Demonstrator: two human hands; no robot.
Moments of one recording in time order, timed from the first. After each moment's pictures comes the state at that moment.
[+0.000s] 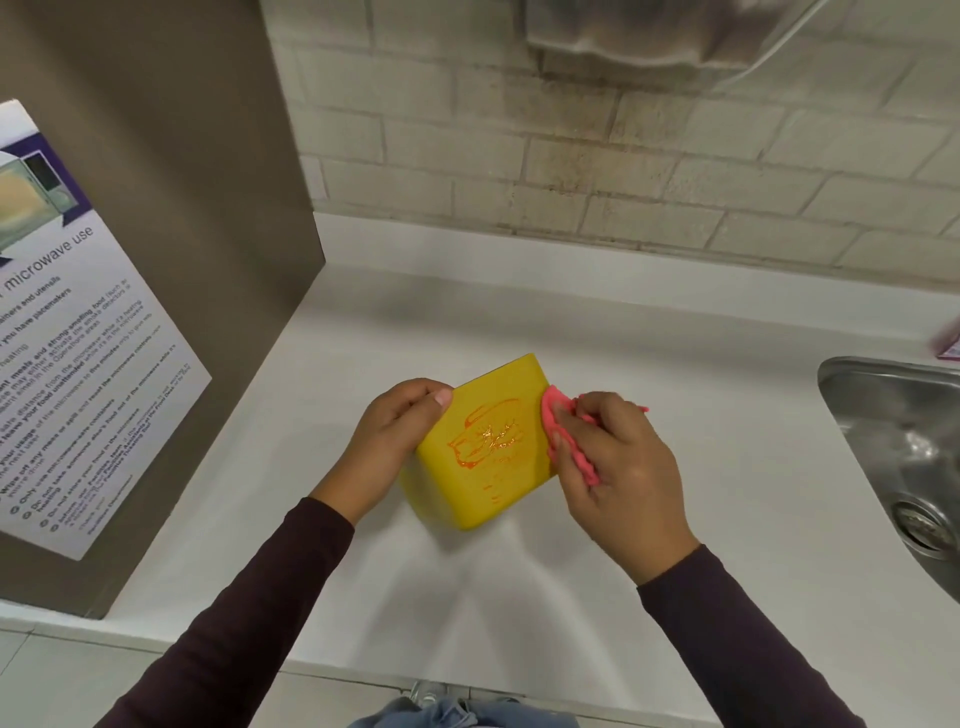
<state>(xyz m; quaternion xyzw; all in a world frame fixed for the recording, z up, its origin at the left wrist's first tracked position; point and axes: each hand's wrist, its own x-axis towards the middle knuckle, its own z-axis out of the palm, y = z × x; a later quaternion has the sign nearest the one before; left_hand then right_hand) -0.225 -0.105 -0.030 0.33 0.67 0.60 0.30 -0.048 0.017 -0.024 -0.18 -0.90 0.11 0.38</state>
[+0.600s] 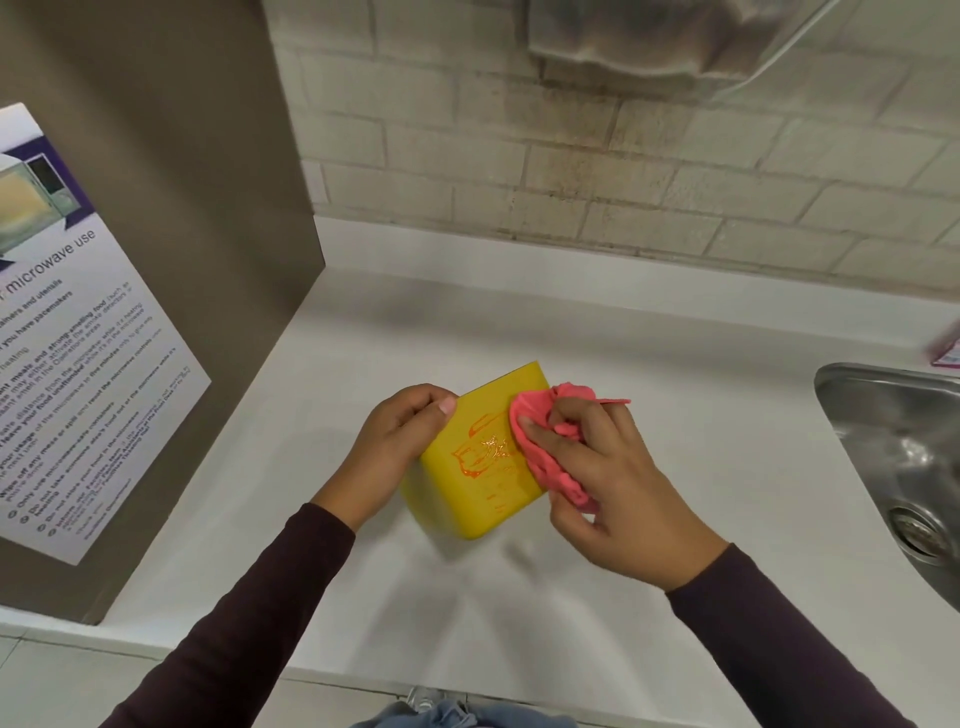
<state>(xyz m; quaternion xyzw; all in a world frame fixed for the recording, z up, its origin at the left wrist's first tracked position) -0.225 -0.106 -0.029 0.35 0.67 0.58 0.30 -0.037 0.024 -0.012 -0.09 -0.96 0.15 0.21</state>
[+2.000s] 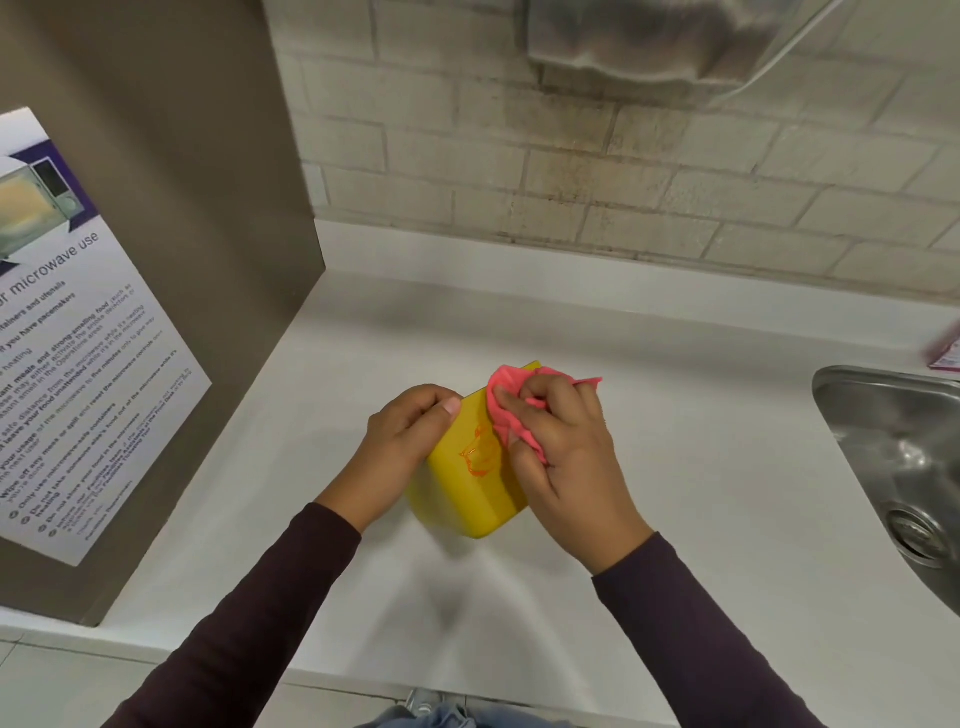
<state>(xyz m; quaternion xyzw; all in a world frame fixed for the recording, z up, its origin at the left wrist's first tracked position) -0.220 -0.105 -0.024 0.35 0.70 0.56 0.29 -0.077 -0.001 -0.005 -0.16 -0.91 0.21 0.30</state>
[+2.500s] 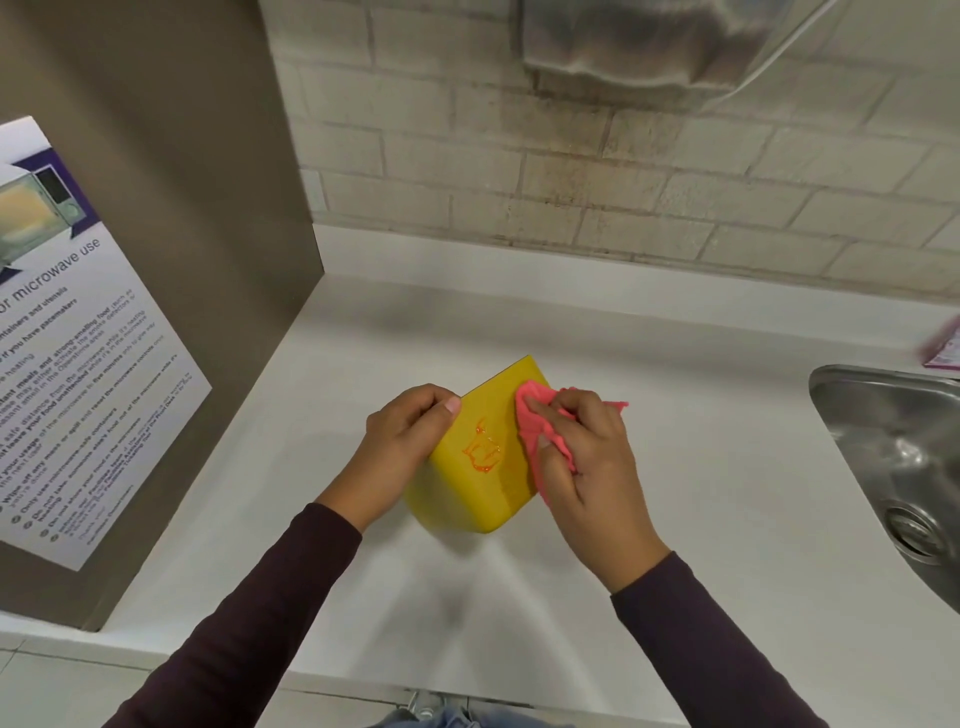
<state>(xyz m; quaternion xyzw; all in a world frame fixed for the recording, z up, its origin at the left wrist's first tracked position) -0.221 -0.105 -0.023 0.35 0.71 0.54 0.28 -0.062 0.000 -0.015 -0.21 -0.88 0.27 0.34</state>
